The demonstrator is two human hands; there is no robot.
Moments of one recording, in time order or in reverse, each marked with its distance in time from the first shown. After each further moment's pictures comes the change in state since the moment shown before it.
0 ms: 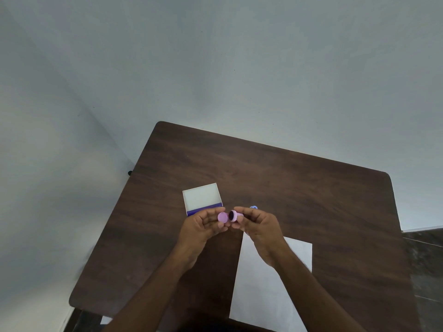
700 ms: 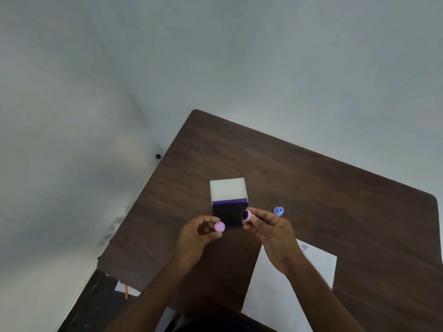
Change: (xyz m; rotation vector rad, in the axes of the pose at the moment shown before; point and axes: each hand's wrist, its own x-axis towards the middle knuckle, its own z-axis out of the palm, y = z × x) left_hand -0.029 -0.039 -0.058 0.398 0.264 -0.006; right_hand -0.008 -0.001 0.028 0.177 -0.104 0.114
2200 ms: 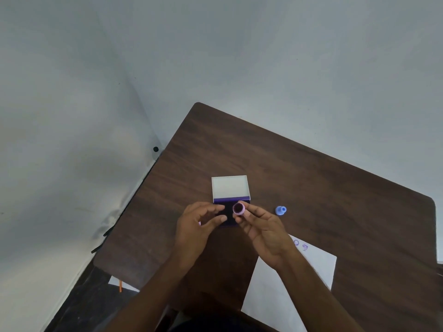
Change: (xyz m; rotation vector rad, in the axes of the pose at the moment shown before) left_hand 0.001 0.025 -0.010 0.153 0.189 0.259; right_hand 0.001 -0.012 0.033 0.328 -0.116 0.164
